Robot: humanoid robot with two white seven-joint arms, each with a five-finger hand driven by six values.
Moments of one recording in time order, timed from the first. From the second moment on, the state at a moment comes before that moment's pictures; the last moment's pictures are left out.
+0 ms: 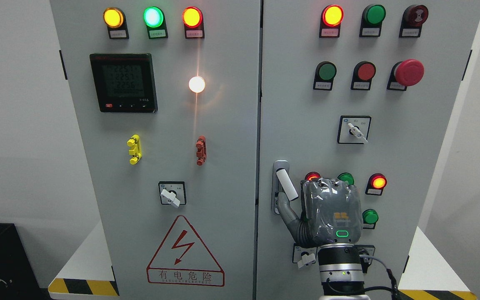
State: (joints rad) left arm 0.00 -0.10 -0.10 -0.07 0.07 -0.06 0.01; right arm -0.45 0.13 0.23 -1.81 1.53 0.24 -0.04
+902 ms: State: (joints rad) left arm 0.00 -0.10 -0.10 -0.07 0.07 -0.06 0.01; right arm -0.45 0.13 0.23 -1.82 1.54 0.24 -0.03
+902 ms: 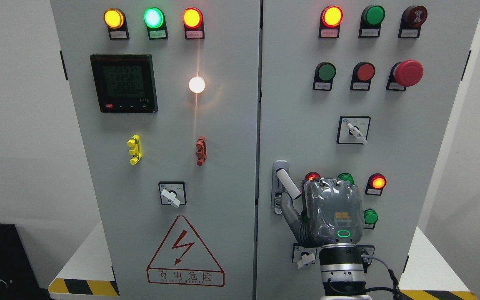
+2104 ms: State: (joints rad) left arm 0.00 -0.10 -0.10 -0.07 0.07 -0.06 0.01; right arm -0.45 0.12 0.22 -1.83 1.54 0.24 -0.06
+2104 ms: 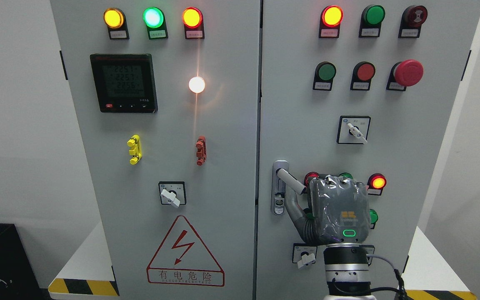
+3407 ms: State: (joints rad) left arm 0.00 -0.10 -0.10 -0.07 0.07 -0.06 0.01; right arm -0.46 0.12 0.19 -1.83 1.55 0.23 -0.06
